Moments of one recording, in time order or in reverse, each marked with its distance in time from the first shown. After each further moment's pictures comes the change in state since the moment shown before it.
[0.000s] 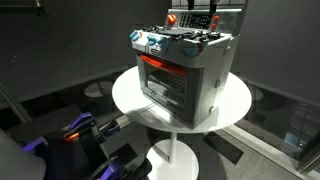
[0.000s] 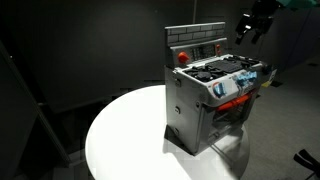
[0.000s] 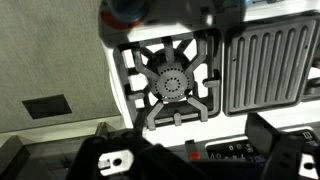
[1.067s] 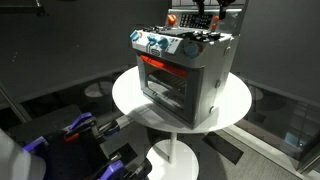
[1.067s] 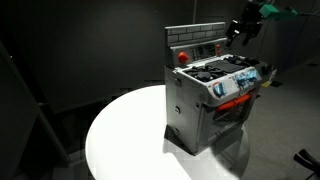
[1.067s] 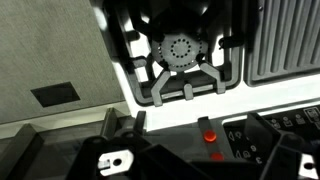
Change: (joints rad) arm 0.000 0.113 -0.004 0.060 -0.034 0.133 0.068
